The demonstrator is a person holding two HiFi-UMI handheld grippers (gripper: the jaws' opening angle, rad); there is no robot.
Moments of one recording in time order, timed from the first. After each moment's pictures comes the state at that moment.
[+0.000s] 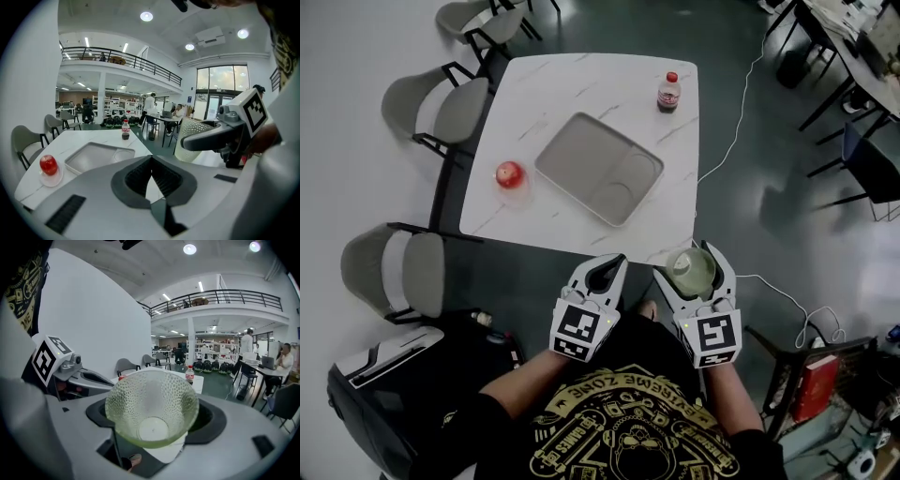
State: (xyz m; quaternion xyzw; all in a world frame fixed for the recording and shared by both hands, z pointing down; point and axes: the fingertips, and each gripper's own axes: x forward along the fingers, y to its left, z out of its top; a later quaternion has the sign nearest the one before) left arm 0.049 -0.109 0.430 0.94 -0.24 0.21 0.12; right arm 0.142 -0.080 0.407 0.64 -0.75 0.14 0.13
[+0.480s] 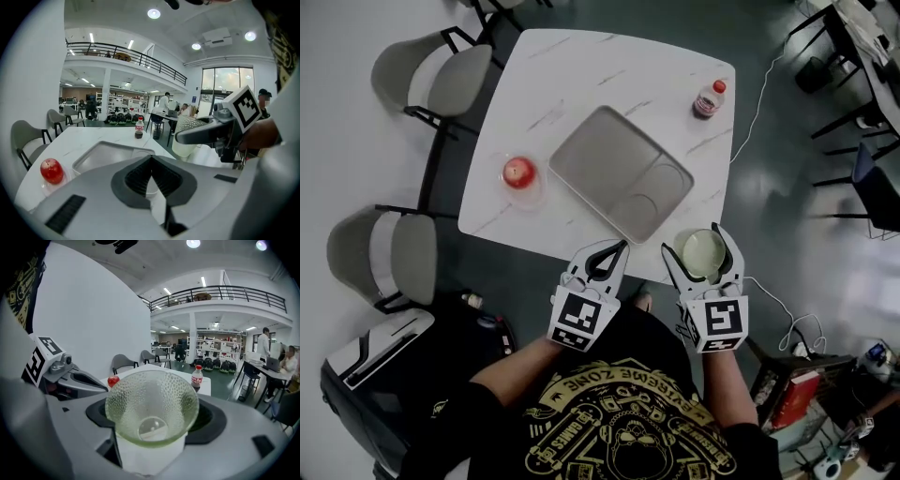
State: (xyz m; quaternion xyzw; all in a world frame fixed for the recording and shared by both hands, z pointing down) left arm 0.025 -0.209 0.455 0.93 -0.25 0.21 0.14; right arm 0.136 -0.196 0.430 0.64 -0.74 0.15 0.16
